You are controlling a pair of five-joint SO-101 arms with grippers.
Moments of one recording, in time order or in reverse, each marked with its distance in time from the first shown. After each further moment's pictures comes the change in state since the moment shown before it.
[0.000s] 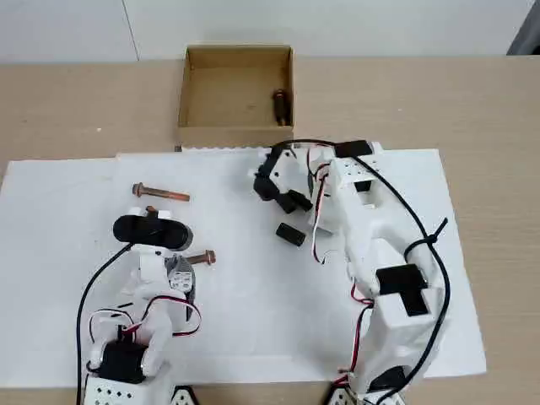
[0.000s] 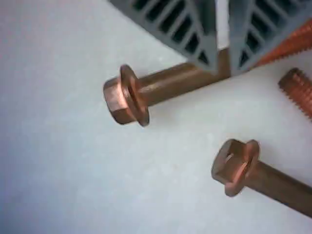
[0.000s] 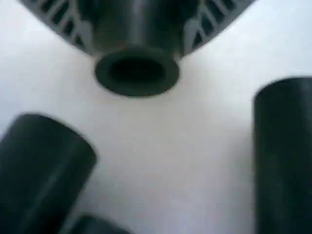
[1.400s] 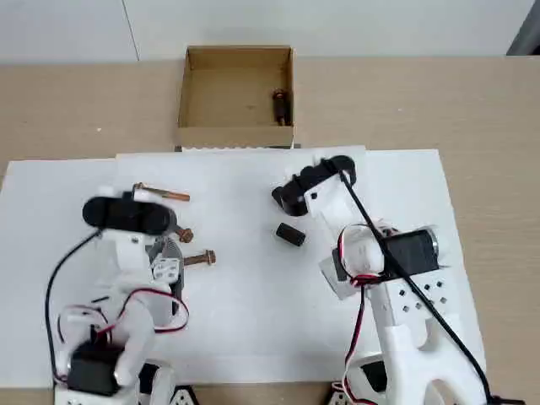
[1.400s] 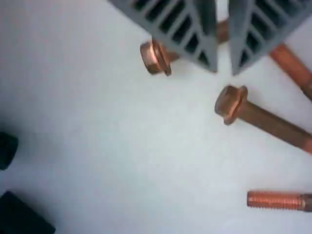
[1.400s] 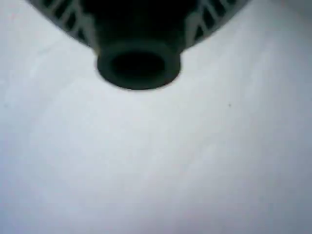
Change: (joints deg) left arm 0.0 15.6 -29.8 10.5 0.0; right arm -3.2 -57.5 27.0 19.0 -36.0
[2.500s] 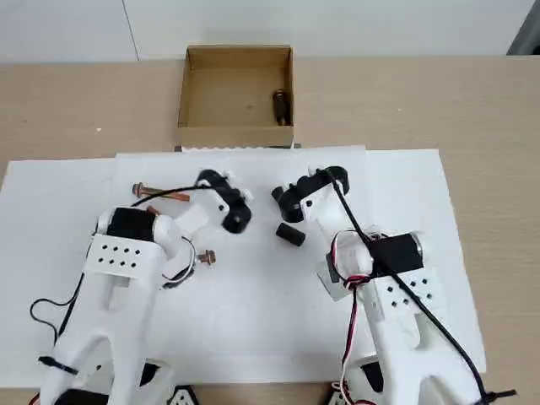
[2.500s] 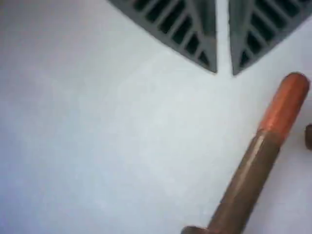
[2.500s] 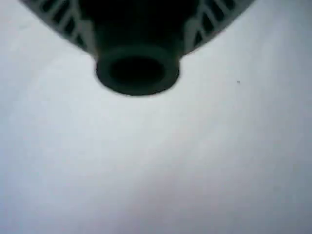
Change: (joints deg) left arm 0.0 55.7 -22.1 12.6 -45.6; right arm 0.0 -0.2 10.2 -9.9 -0.3
